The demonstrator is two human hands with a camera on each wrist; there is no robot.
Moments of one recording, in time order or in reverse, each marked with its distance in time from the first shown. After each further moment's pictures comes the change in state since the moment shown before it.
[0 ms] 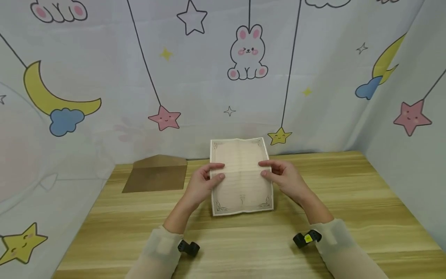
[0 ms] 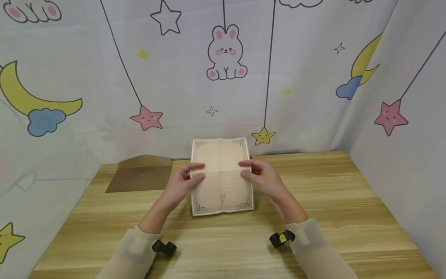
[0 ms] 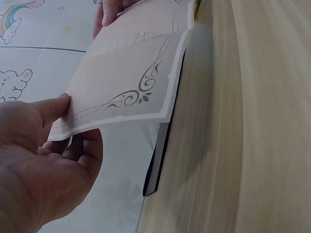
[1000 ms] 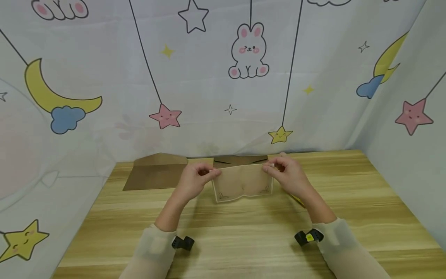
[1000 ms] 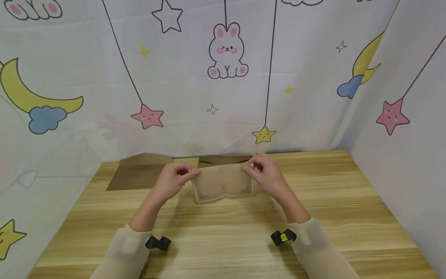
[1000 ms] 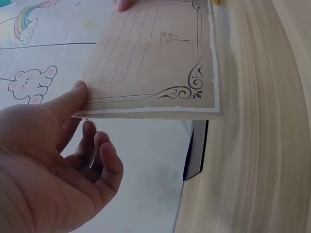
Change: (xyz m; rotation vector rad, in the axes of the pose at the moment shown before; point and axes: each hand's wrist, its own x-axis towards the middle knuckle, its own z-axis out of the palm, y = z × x) left_hand -0.008 0.024 -0.023 0.334 0.021 0.090; right_hand -0.005 -0.013 -0.004 -0.305 0.130 -0.178
